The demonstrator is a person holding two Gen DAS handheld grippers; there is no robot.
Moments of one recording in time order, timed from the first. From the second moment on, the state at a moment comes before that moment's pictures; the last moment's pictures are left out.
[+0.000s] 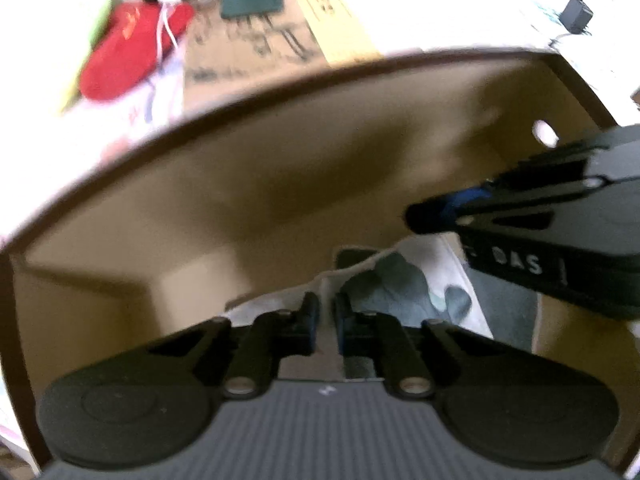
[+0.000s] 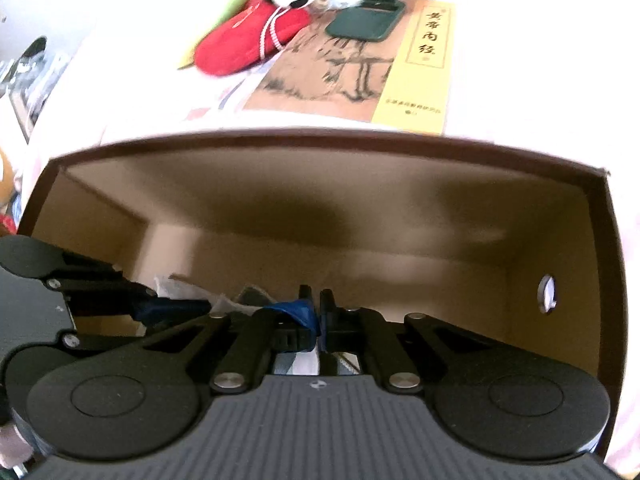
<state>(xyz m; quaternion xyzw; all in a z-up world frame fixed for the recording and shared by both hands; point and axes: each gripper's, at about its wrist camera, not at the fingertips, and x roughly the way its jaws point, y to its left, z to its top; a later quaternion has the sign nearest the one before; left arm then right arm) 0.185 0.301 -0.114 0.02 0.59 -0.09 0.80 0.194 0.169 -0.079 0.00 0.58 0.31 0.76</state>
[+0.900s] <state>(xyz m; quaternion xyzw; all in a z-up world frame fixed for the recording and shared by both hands) 0.132 0.299 -0.029 0.02 0.50 0.02 0.86 0.159 0.153 -0.043 0.04 0.61 0.27 0.75</state>
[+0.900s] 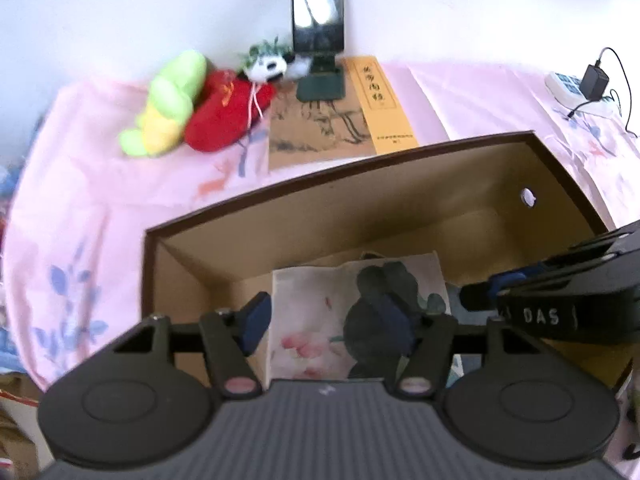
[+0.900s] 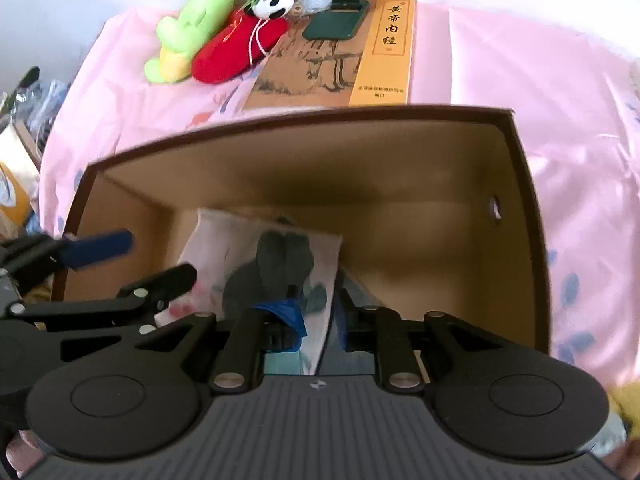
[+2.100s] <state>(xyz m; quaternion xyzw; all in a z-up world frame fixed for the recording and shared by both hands) -0.006 0.206 0.028 0.02 0.46 0.14 0.88 0.026 0.057 0.026 0.04 0.52 0.29 0.80</state>
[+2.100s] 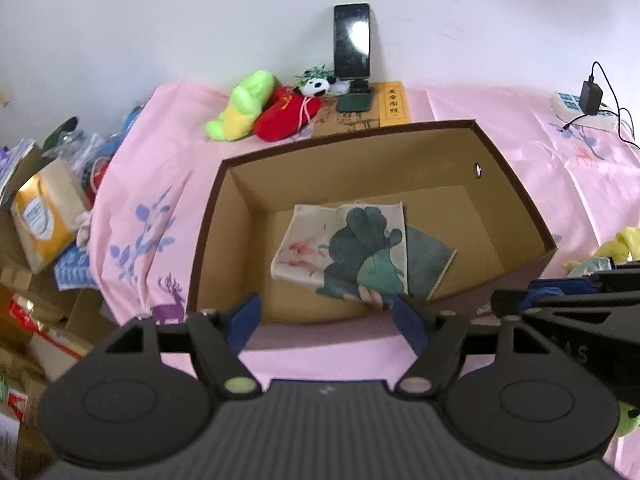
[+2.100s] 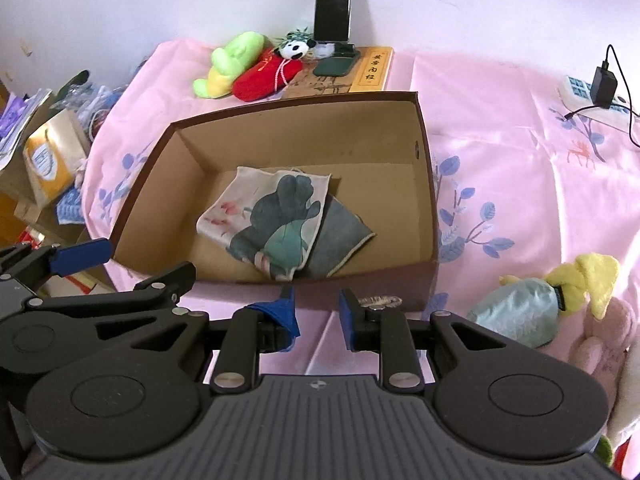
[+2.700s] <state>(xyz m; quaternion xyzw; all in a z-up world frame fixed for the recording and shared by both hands) -0.046 0.137 0.018 0.01 0.47 0.19 0.86 -0.001 -0.008 0.012 0.05 0.52 0.32 0.79</state>
